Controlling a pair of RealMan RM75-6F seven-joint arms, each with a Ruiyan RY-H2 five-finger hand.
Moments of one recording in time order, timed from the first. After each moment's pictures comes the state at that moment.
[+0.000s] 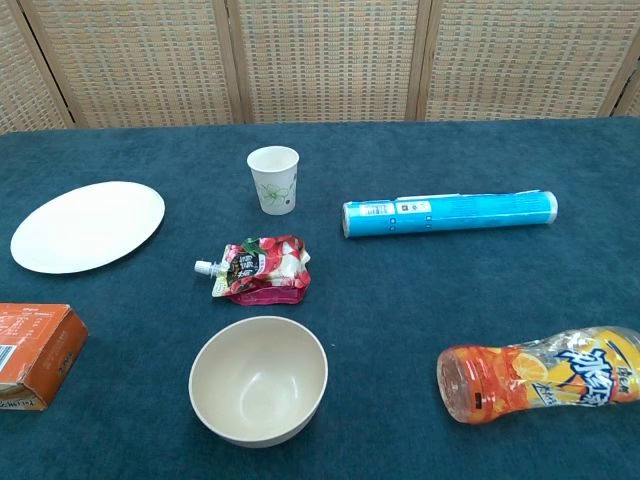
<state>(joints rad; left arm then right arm) -0.09 -1.23 -0.06 -1.50 1.57 1.60 0.10 0.07 -1.19 0.08 -1.53 -1.56 1.57 -0.08</state>
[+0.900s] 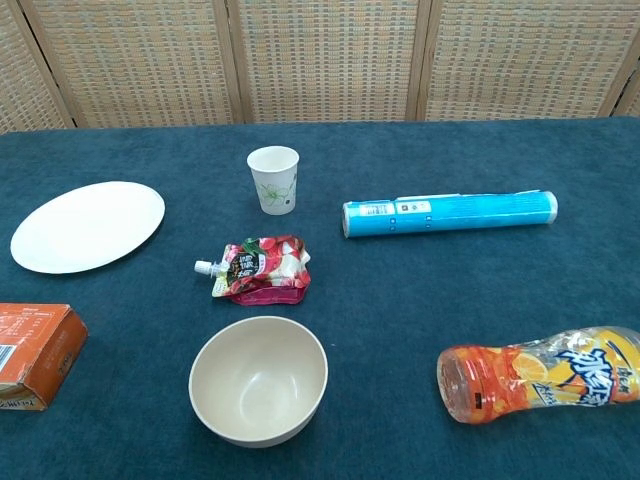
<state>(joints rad) -0.10 -1.23 -0.06 -1.52 1.58 1.59 0.12 0.07 -1.17 0.07 -1.58 -1.56 1.56 -0.11</state>
